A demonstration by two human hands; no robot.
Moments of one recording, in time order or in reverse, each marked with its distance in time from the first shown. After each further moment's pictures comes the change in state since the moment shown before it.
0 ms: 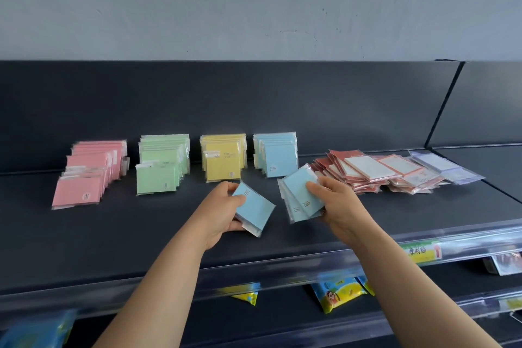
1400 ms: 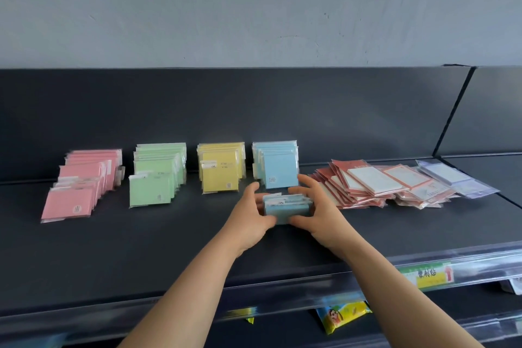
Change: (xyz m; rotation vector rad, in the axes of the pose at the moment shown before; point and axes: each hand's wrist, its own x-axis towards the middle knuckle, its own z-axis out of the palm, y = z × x) left_hand 0.033 -0.008 0.046 0.331 -0.047 0.232; right_hand 0.029 0.019 0.000 -0.386 -0.233 -0.313
